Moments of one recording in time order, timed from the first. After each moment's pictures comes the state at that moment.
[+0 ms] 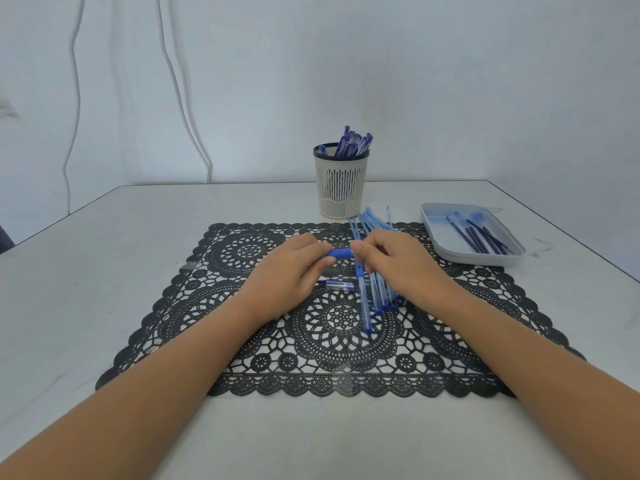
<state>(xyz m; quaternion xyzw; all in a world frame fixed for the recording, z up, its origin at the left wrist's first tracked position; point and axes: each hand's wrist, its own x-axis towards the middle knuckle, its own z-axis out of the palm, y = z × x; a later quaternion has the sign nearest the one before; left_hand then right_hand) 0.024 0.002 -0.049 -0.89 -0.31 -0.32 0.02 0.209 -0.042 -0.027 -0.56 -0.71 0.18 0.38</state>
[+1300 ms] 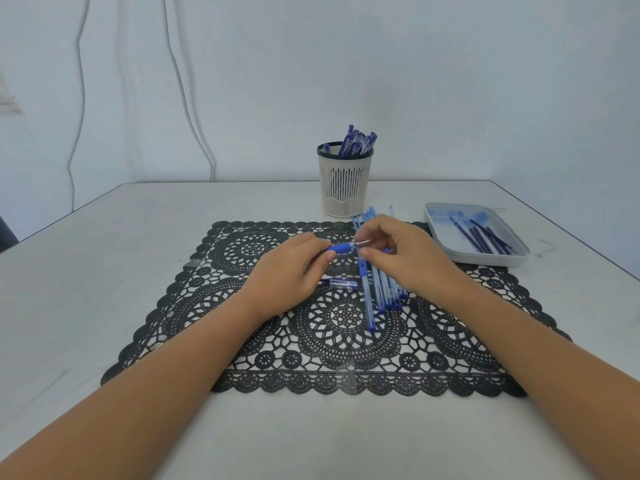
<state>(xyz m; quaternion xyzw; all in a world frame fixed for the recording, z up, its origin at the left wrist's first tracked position) 0.023 0.000 -0.048 -0.88 -0.35 -0.33 0.01 0.213 -0.044 -0.020 -0.52 -0.73 0.19 0.40</state>
